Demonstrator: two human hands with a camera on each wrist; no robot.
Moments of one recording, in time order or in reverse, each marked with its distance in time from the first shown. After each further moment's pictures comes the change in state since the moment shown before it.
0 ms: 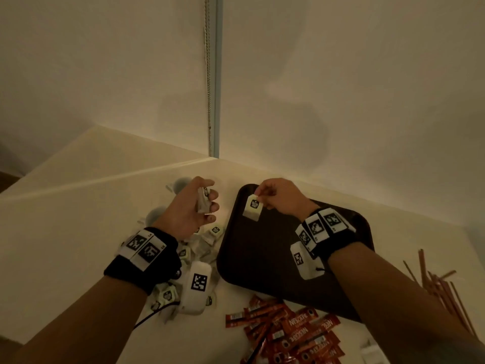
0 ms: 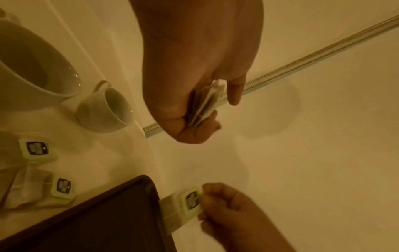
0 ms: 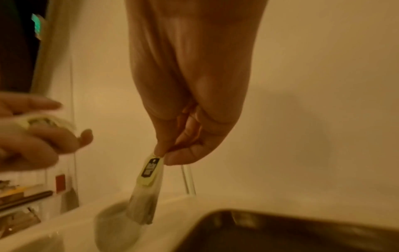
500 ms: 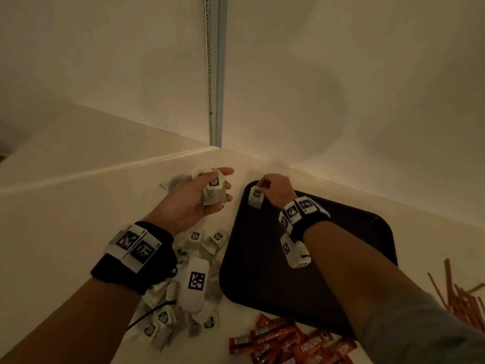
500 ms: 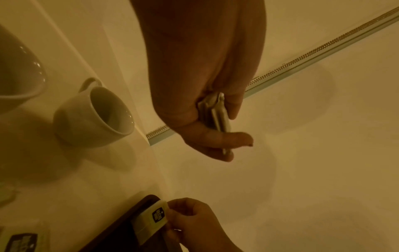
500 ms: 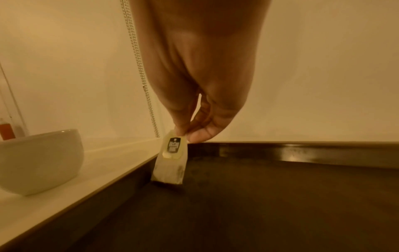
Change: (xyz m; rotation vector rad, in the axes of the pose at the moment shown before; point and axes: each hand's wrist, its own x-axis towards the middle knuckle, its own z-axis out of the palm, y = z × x) left_hand 0.056 0.018 -0.008 0.130 -0.055 0.028; right_hand 0.121 0.074 0.041 -0.239 0.140 0.124
